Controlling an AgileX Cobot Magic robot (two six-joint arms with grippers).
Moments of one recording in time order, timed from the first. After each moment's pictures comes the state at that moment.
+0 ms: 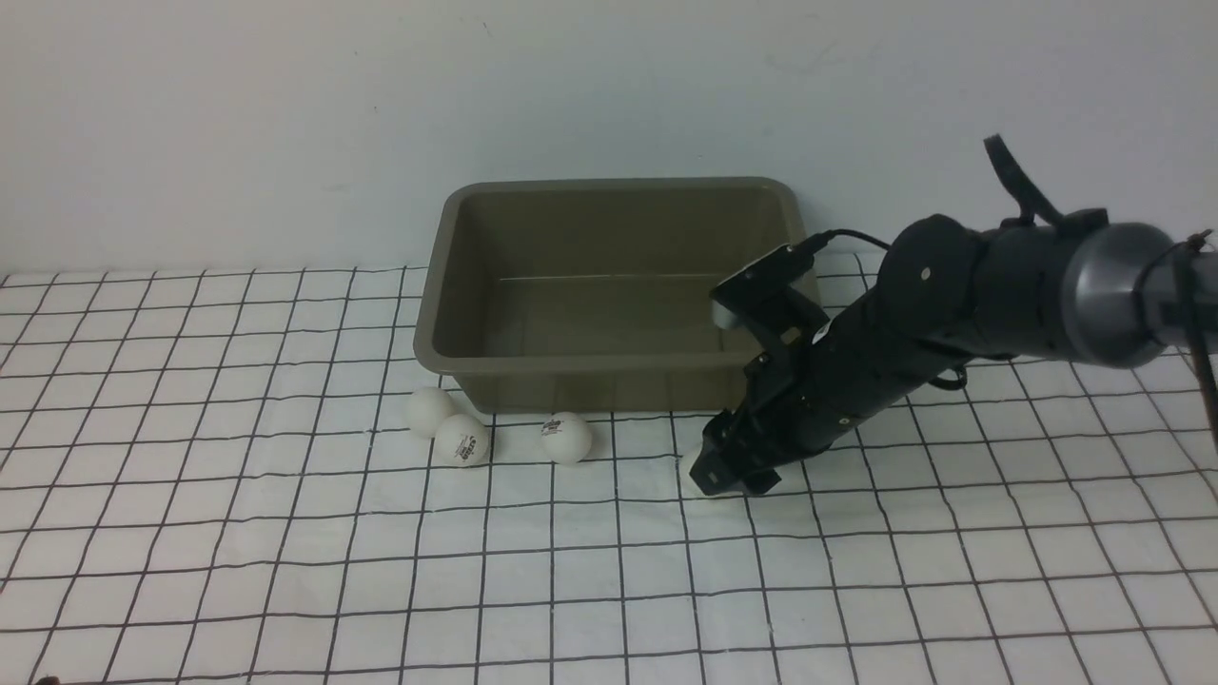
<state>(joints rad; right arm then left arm) 0.43 1.97 -1.29 0.58 0.67 -0.79 0.10 -0.01 0.03 -0.03 0.38 0.03</state>
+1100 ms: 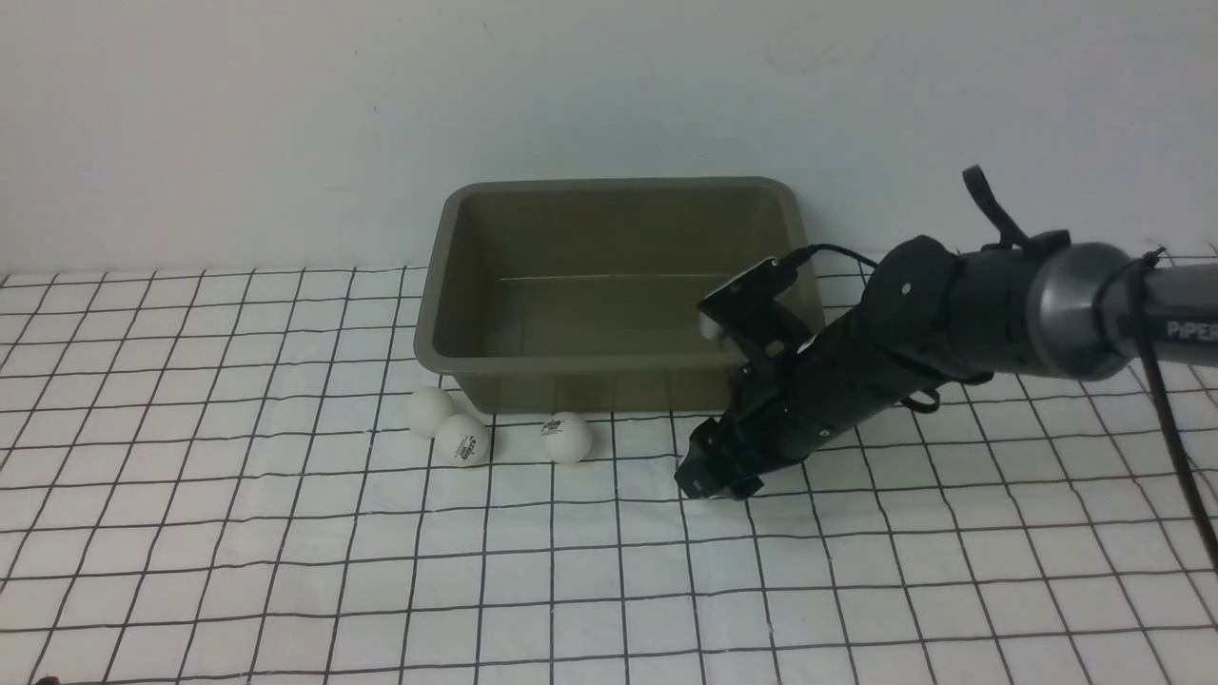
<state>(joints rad) 0.43 2.03 -1.30 0.66 0.64 -0.88 0.10 -0.01 0.03 -0.03 0.38 0.03</state>
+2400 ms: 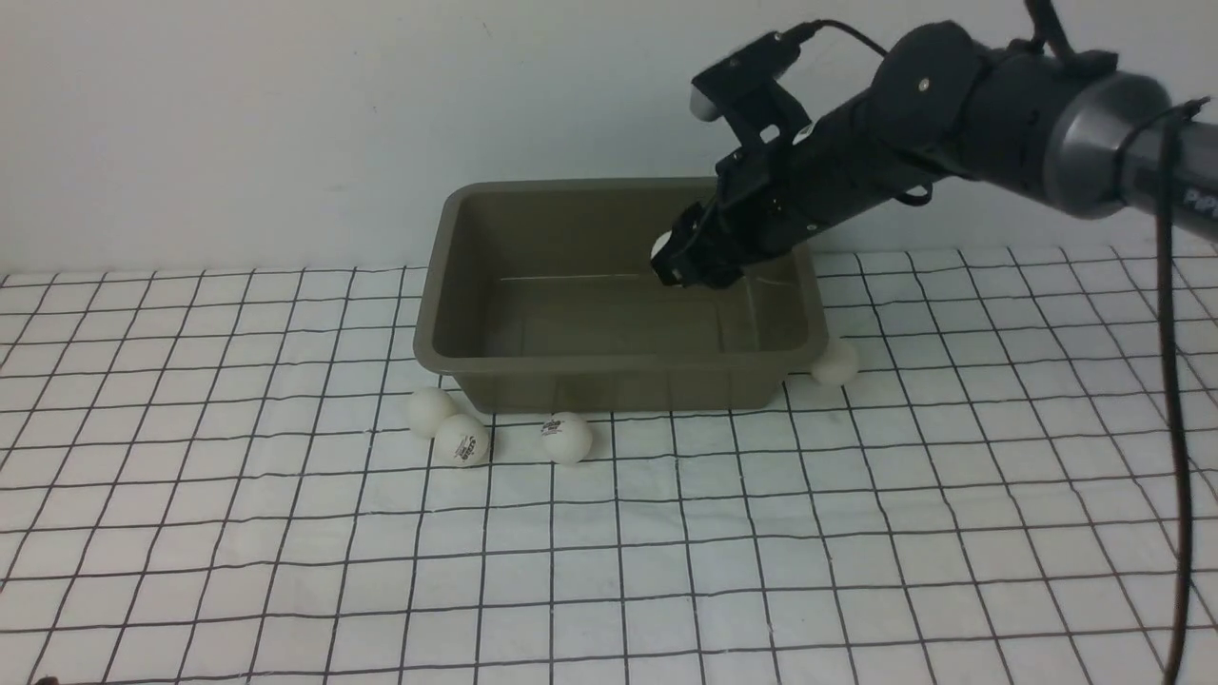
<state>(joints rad) 0.38 2.09 -1.76 0.55 0.77 -0.78 0.10 -0.01 0.03 -0.03 0.38 0.03</state>
